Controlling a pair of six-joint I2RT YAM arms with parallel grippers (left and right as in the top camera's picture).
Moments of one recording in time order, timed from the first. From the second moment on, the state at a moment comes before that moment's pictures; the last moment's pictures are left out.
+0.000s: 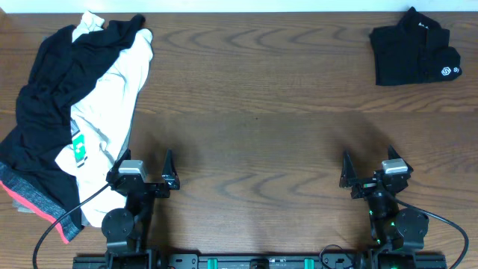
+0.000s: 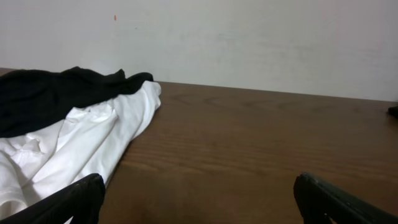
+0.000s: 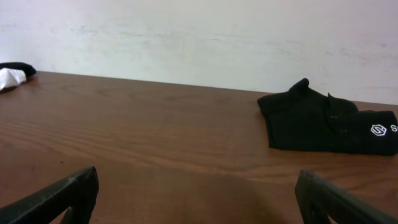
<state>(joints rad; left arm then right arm) 0.06 0.01 0.02 -0.09 0.15 -0.12 -0.06 0.01 0.01 -0.05 -0.18 -0.01</state>
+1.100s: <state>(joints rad) 0.06 0.02 0.04 -0.12 0.22 -0.12 -0.06 0.08 0.01 0.09 -0.32 -0.01</state>
